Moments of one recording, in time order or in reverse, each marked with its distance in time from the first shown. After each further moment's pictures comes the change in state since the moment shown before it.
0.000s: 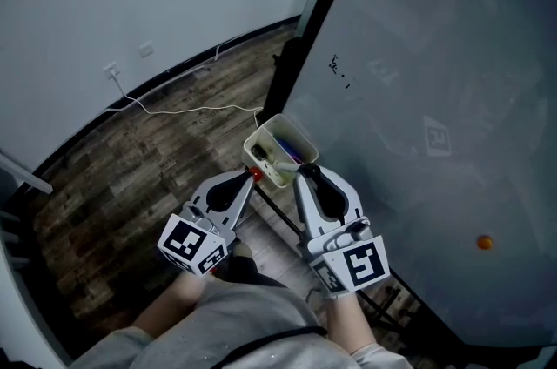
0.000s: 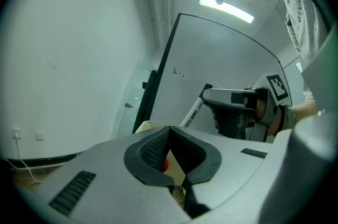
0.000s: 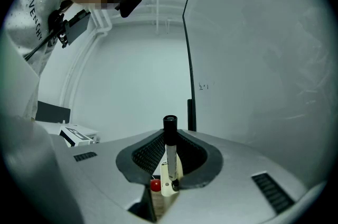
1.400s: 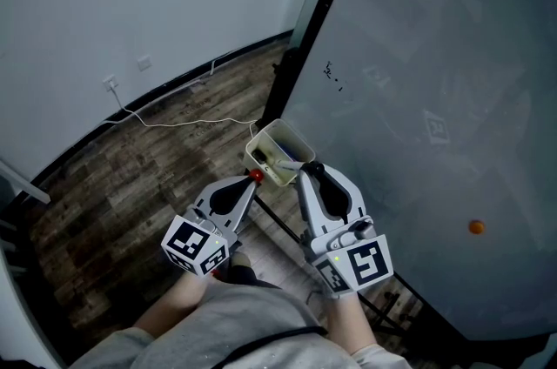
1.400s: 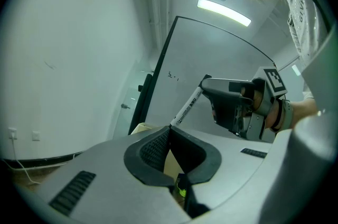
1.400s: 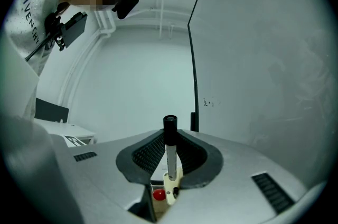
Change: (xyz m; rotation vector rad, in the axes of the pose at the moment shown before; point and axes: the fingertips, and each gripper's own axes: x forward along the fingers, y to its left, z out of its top) left arm -0.015 -0.013 0.007 -0.001 -0.008 -0.044; right arm -0.010 0.018 0.035 -0.039 -0.052 -0.021
